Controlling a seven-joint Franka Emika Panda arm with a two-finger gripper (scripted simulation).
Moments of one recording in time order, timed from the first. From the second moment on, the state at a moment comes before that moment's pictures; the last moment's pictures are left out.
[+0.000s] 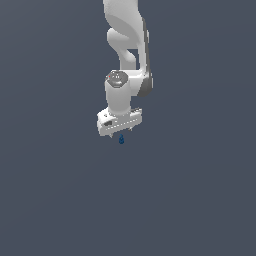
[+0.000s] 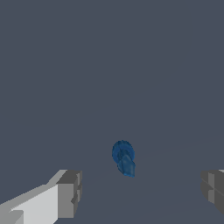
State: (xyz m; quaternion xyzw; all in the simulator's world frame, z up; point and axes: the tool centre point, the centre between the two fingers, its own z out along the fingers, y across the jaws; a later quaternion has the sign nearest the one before) arm -0.072 -0.034 0.102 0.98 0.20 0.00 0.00
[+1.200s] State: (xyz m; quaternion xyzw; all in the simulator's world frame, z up) arm -0.086 -0.035 0.054 0.97 0.23 0.00 0.00
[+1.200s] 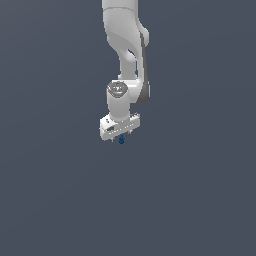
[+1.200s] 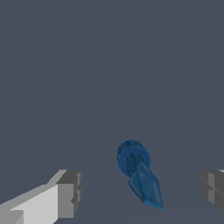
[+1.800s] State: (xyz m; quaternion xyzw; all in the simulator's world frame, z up) arm -0.085 -0.036 0.042 0.97 0.23 0.00 0.00
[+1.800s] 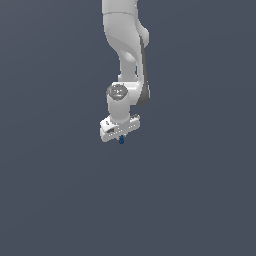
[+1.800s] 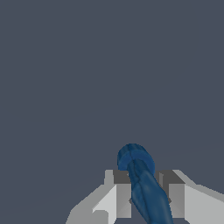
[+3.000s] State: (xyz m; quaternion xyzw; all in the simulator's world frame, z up) arm -0.020 0.015 0.081 0.97 0.23 0.00 0.00
